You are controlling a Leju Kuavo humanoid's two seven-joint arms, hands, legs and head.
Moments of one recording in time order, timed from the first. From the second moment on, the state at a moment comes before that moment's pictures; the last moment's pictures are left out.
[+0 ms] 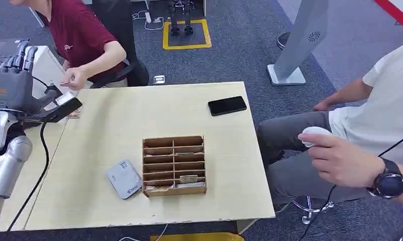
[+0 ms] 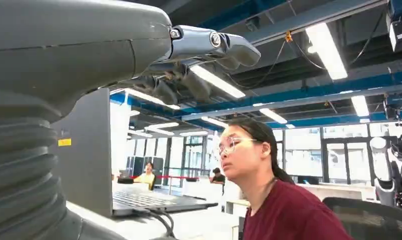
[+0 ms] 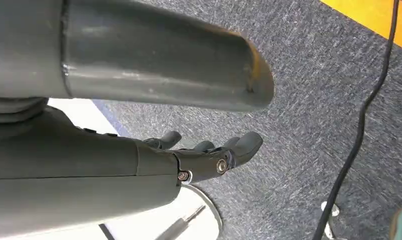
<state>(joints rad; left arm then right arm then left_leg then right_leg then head) -0.70 0.44 -0.21 -1.02 -1.10 0.36 -0.18 -0.03 0.00 -0.75 -0.21 1.50 -0.23 -0.21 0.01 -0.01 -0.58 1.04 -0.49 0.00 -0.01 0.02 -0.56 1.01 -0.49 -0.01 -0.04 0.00</state>
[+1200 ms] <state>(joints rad) -0.12 0.69 -0.30 -1.91 -0.63 -0.14 -0.46 -0.01 0.00 -0.80 -0.21 1.50 -0.22 -0.22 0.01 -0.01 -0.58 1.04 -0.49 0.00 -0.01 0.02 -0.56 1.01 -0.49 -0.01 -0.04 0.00</state>
